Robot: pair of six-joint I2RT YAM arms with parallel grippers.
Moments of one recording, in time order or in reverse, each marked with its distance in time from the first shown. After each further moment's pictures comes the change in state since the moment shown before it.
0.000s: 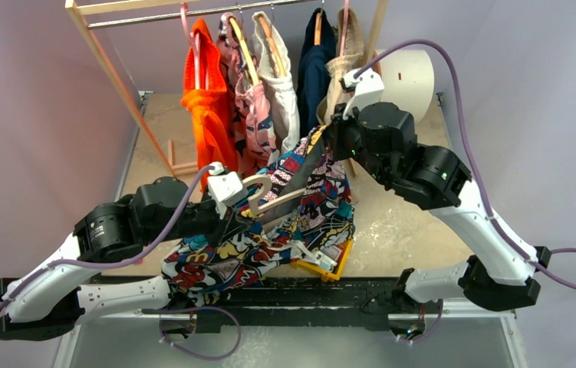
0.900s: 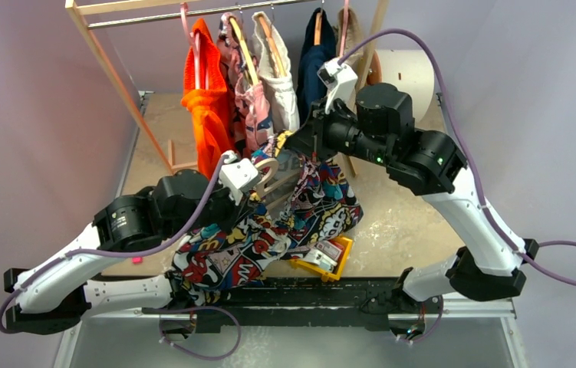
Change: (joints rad) left arm 0.000 0.093 0.023 0.044 -0.209 0.018; right arm -0.042 0.108 0.166 -0.052 -0.488 0.116
